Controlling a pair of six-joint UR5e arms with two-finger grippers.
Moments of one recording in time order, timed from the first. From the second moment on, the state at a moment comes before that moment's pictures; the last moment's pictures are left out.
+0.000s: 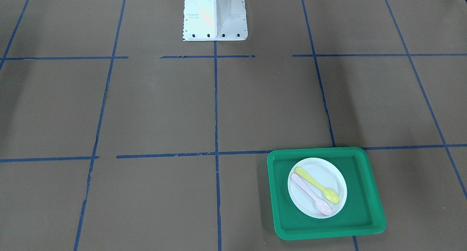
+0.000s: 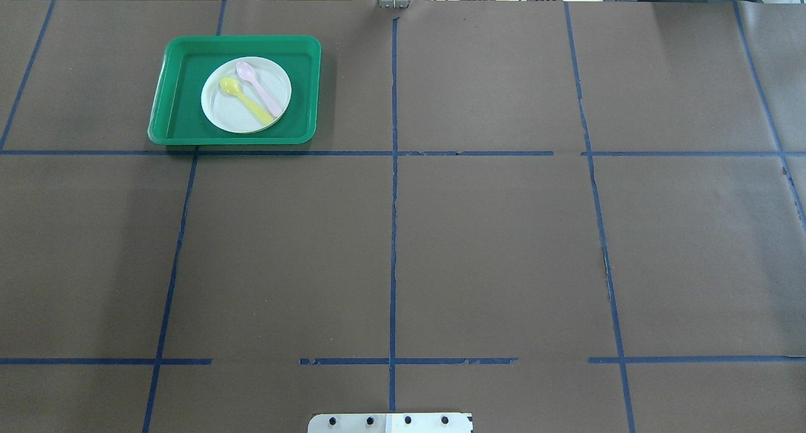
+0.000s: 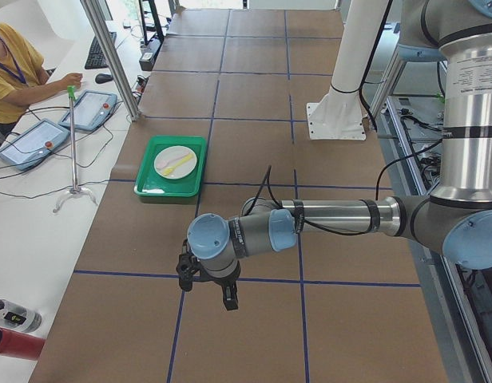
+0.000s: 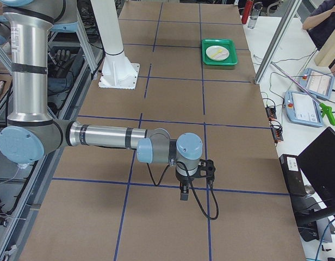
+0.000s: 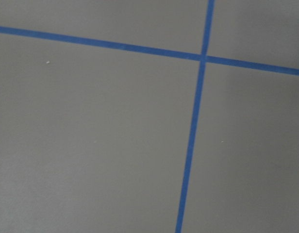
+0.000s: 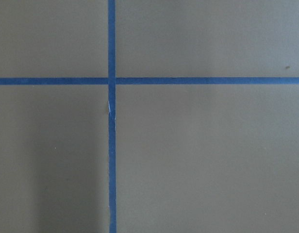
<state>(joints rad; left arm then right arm) -1.70 -1.50 -1.61 -1.36 -2.33 0.05 1.58 -1.64 1.61 -1.53 2.28 0.03</state>
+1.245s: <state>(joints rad) -1.67 -1.56 -1.60 -1.43 -2.32 0.05 1.58 -1.64 1.61 -1.53 2.28 0.03</state>
